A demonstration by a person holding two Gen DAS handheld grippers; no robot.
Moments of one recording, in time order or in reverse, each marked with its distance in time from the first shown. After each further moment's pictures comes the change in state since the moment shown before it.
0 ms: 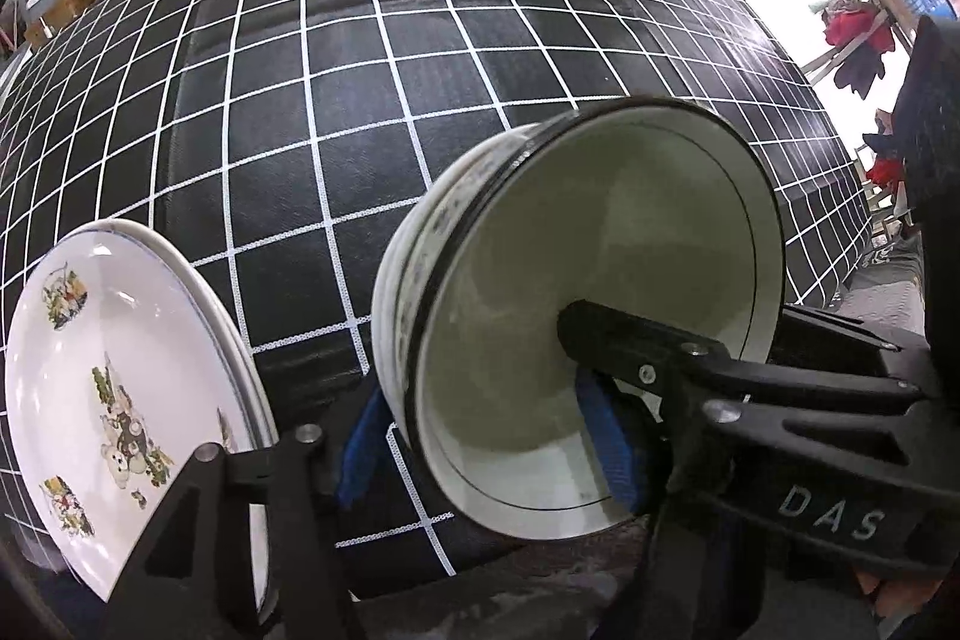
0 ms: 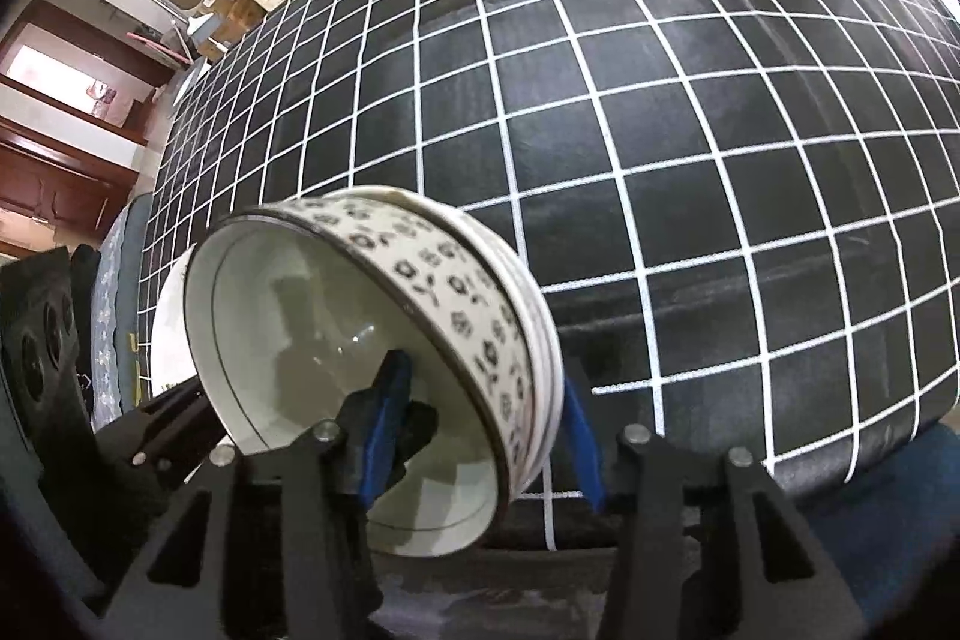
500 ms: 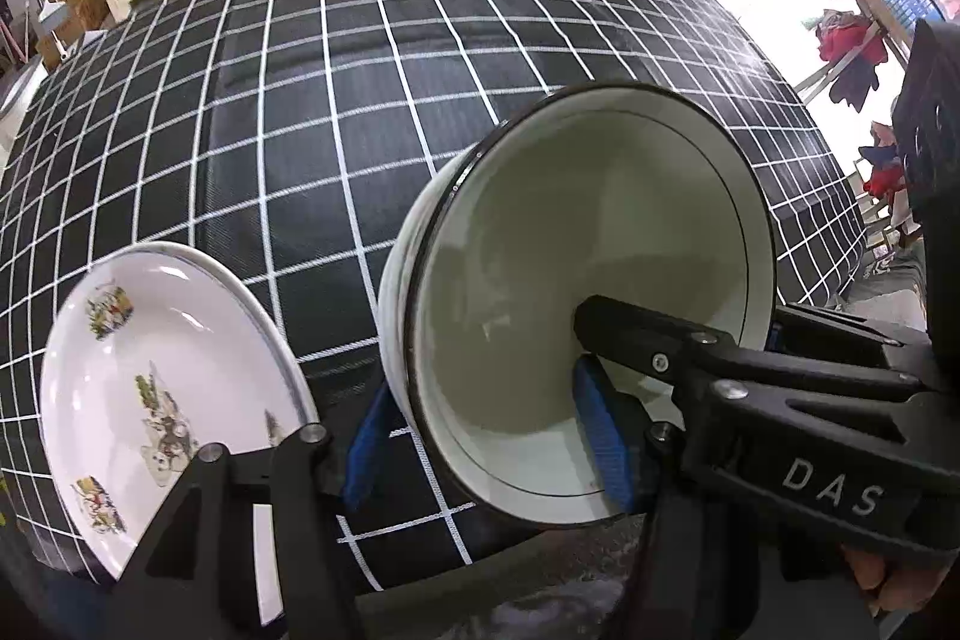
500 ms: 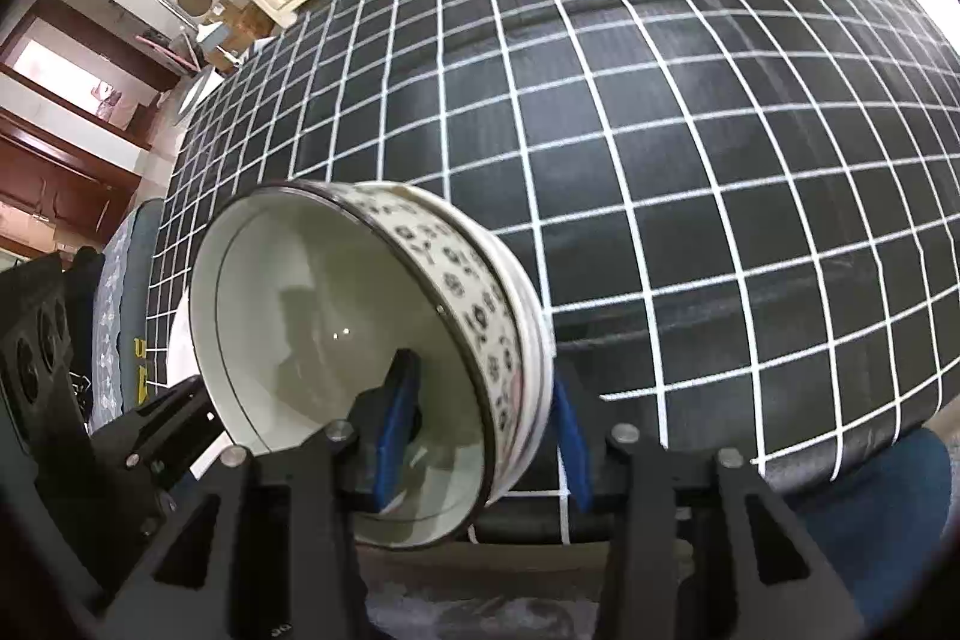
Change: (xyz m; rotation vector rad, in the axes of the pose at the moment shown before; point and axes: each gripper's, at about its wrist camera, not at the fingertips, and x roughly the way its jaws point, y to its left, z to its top) left arm -0.029 0.003 0.006 0.010 -0.073 0.016; right arm -0.018 0.017 0.004 -0.032 -0.054 -0.009
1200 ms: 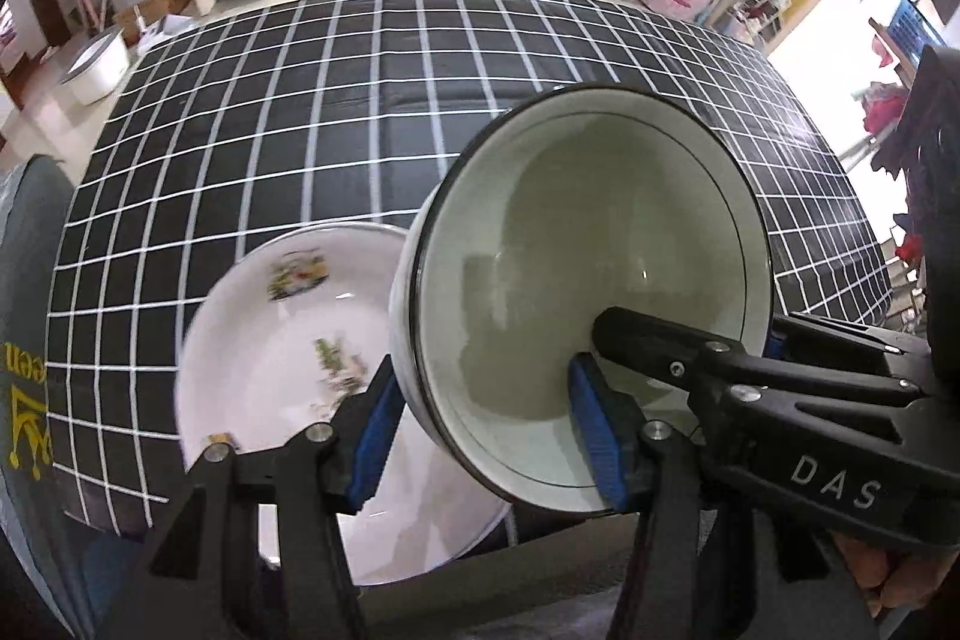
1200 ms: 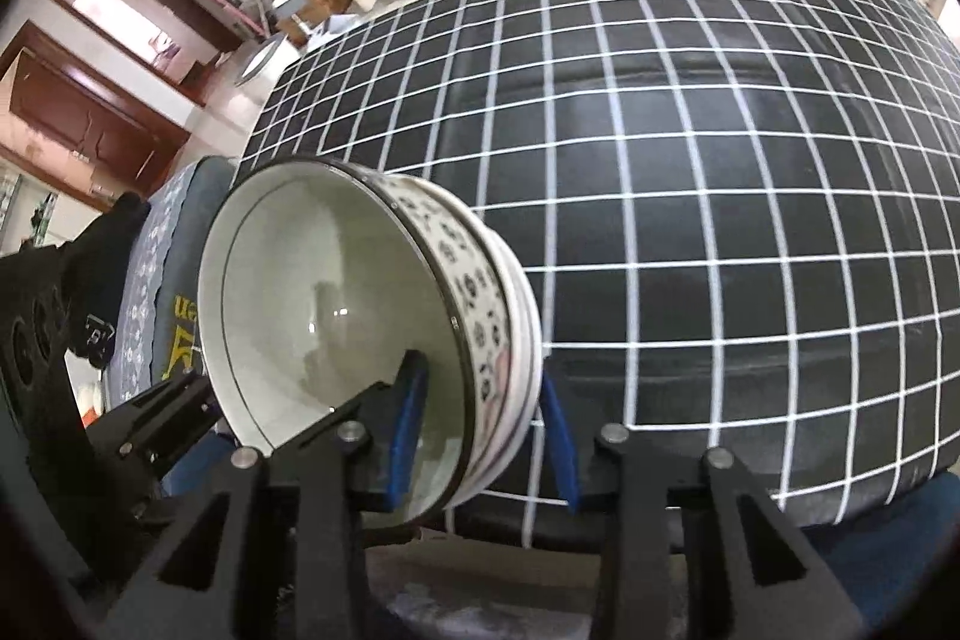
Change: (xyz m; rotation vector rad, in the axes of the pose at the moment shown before) left arm -0.064 0.083 -0.024 -0.128 -0.102 0.101; right arm 0.017 0.097 0.001 -0.157 -0.005 0.079
